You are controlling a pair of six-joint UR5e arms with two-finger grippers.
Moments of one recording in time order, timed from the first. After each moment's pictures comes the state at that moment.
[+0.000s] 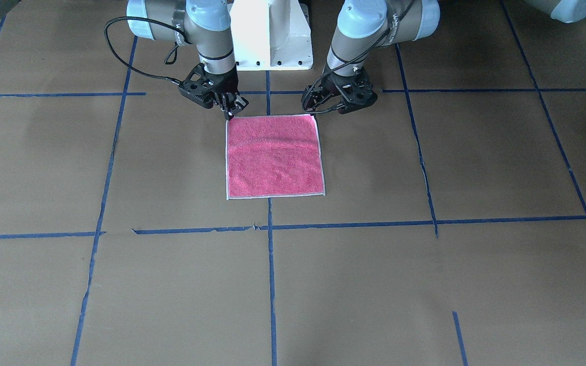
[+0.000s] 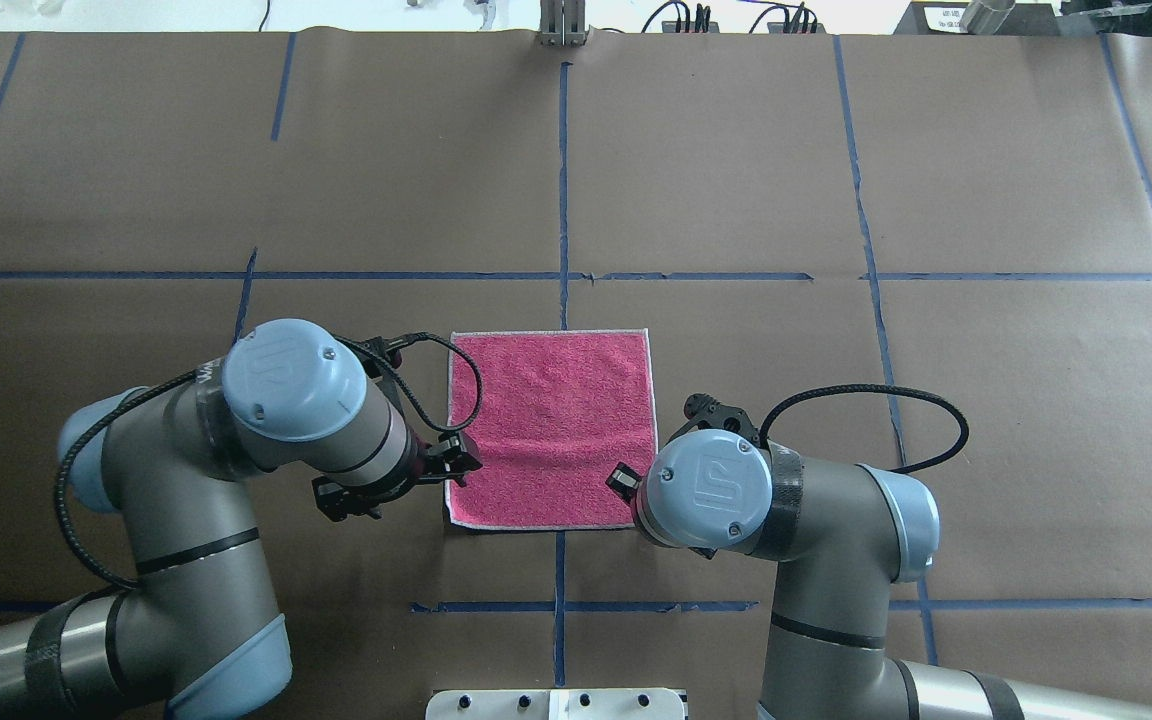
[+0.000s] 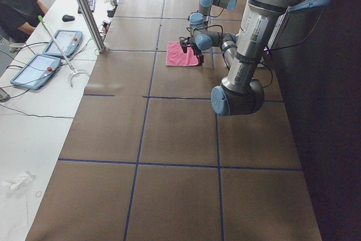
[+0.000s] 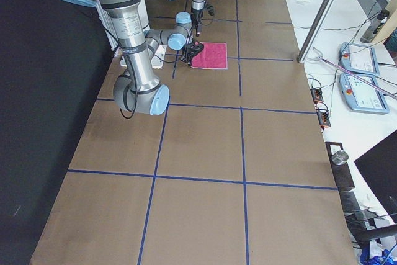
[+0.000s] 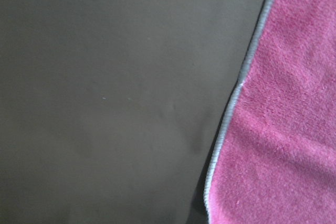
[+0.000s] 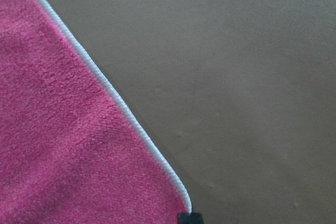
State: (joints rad) left arm -0.41 -2.06 -1.85 -1.61 -1.93 -1.65; right arm 0.28 -1.07 1.83 -1.55 1.68 2.02
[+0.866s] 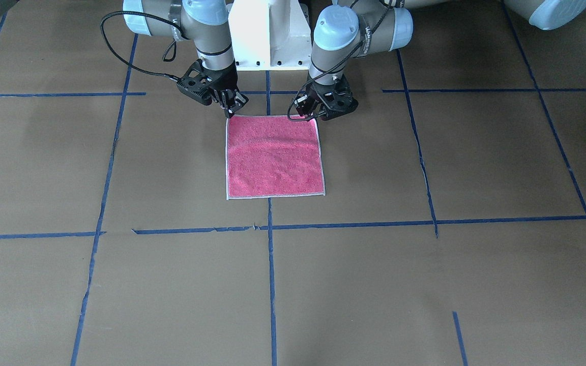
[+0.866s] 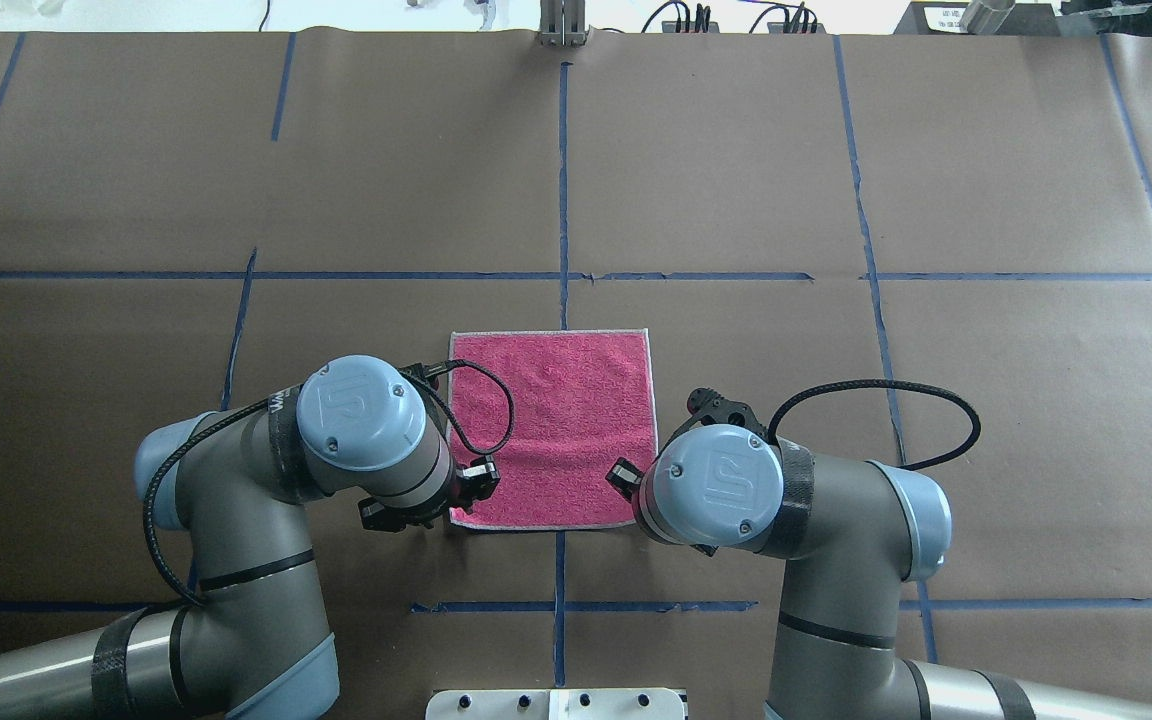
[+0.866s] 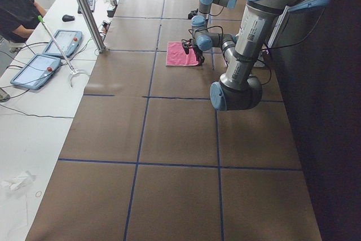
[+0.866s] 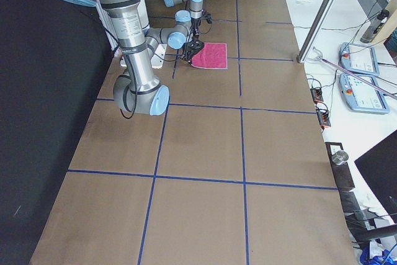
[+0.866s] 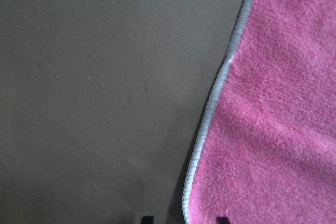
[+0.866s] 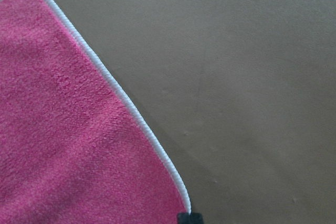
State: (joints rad) left arm -0.37 -2.10 -1.78 -1.62 -1.90 -1.67; right arm 0.28 -1.08 1.86 -1.55 1.68 2.02
